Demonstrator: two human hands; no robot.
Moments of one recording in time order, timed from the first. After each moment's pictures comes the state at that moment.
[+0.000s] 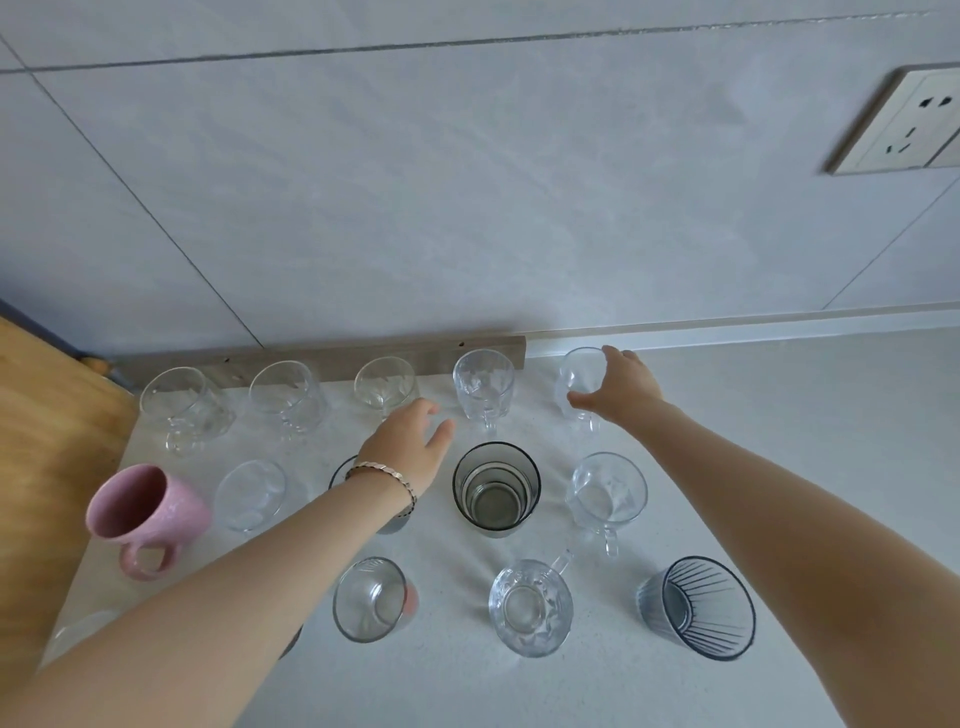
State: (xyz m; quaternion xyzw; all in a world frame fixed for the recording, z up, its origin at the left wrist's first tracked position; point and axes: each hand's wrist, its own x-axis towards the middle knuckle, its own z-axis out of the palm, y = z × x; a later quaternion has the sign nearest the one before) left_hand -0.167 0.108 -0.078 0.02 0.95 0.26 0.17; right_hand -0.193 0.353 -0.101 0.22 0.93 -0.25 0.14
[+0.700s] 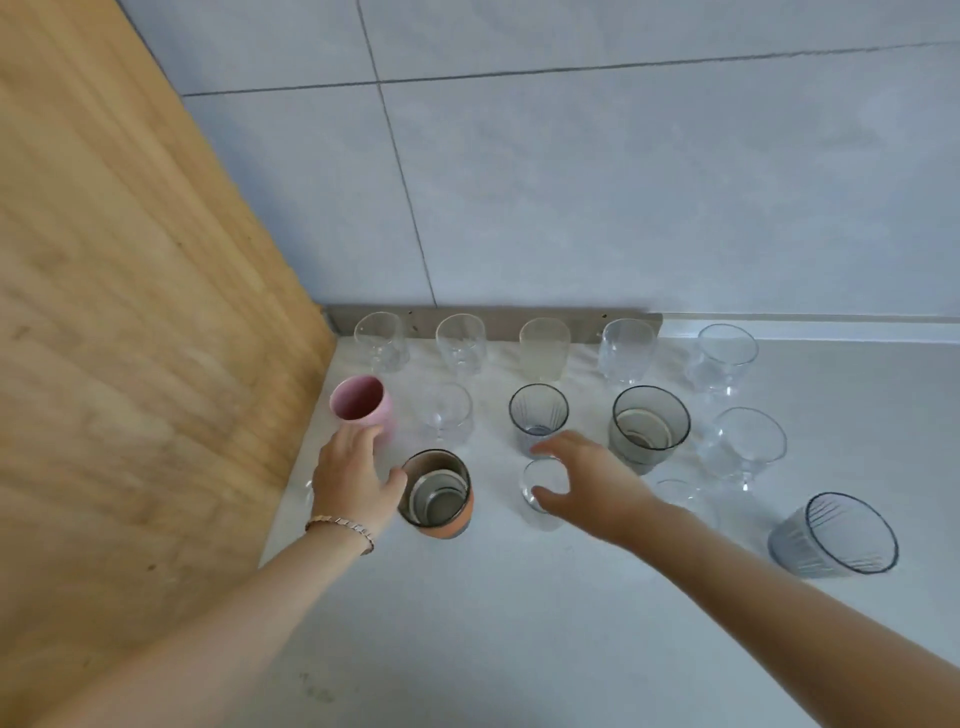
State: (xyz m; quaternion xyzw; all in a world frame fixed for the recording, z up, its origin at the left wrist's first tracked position) left_hand -0.038 -0.108 -0.057 -0.10 0.97 0.21 0.02; right_hand -0.030 0.133 -0.037 -0.09 0.94 -0.28 0.18
